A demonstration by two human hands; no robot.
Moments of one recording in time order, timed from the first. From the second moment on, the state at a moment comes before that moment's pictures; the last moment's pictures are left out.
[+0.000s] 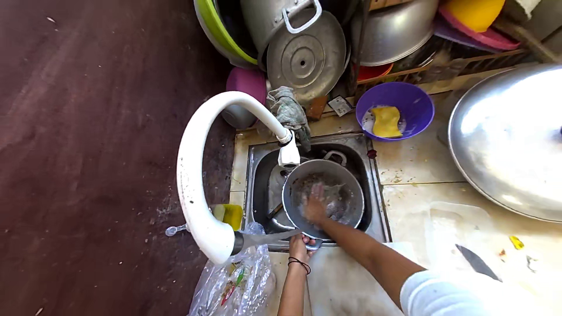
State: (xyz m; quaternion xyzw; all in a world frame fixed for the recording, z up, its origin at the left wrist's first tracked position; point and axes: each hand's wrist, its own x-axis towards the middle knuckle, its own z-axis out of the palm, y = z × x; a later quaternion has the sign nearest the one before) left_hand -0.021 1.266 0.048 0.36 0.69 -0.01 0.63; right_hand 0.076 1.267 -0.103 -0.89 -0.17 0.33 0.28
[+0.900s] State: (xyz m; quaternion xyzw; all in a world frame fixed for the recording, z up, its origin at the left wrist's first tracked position) left_hand -0.028 1.263 0.033 0.39 0.68 0.01 0.62; right_hand 0.144 1.334 -0.084 -0.70 -0.53 0.20 0.43
